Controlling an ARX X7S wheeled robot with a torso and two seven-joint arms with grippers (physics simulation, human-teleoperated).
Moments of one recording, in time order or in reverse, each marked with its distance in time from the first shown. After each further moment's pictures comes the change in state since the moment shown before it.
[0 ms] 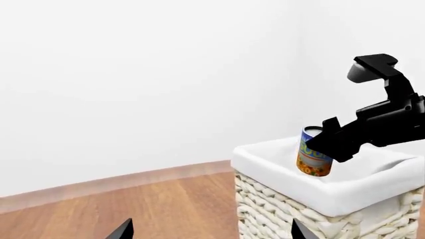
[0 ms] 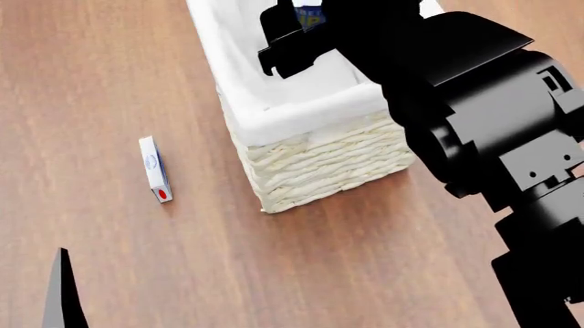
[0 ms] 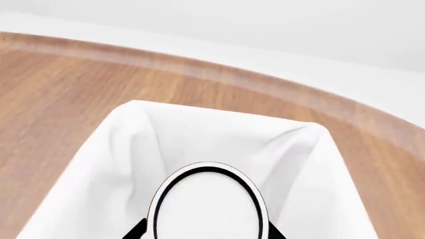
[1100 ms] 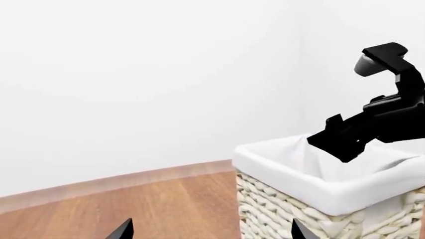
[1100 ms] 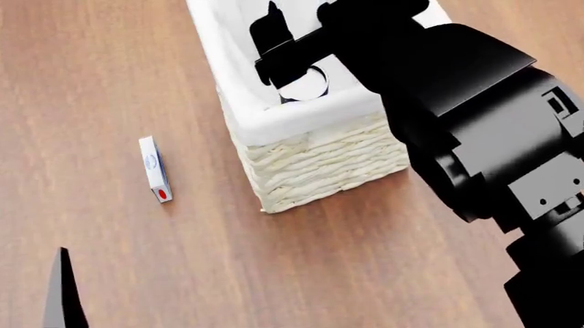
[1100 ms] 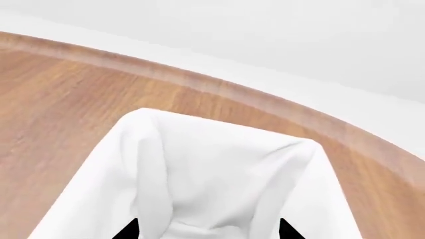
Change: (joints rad) left arm -0.006 -0.006 0.008 -0.008 0.001 0.004 -0.014; right arm -0.044 0.053 0.012 -0.152 -0.043 -0.010 0.055
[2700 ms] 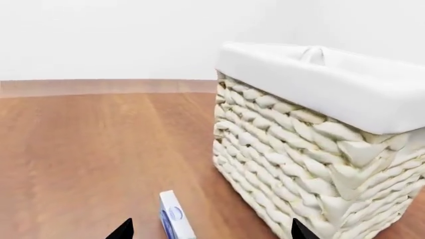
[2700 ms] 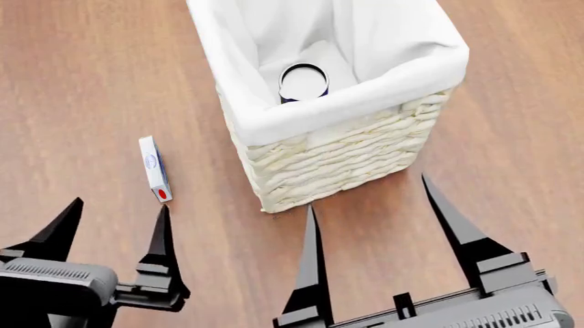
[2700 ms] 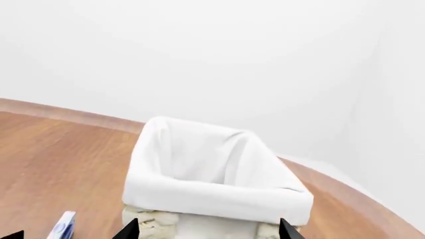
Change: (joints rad) left arm -0.381 0.173 0.071 -0.541 -0.259 -0.079 0.168; right arm -0.885 0.583 -0.024 -1.135 -0.389 -0.477 0.821
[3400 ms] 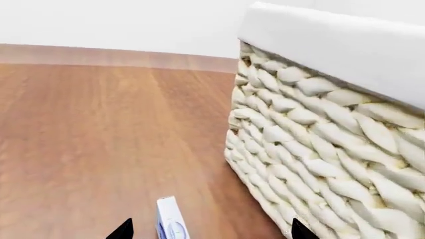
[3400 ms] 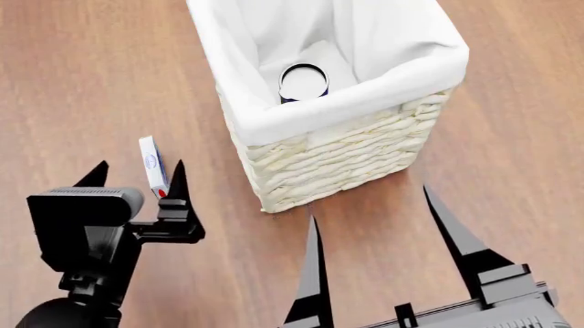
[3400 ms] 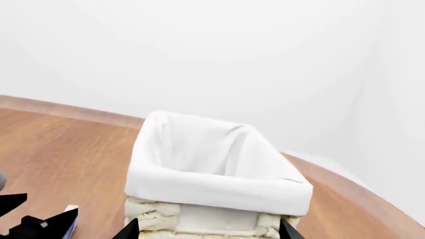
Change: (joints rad) left arm -0.276 0.114 -0.019 -0.398 -0.071 0.000 0.074; right arm -0.030 0.007 -0.002 -0.007 -0.007 -0.008 0.013
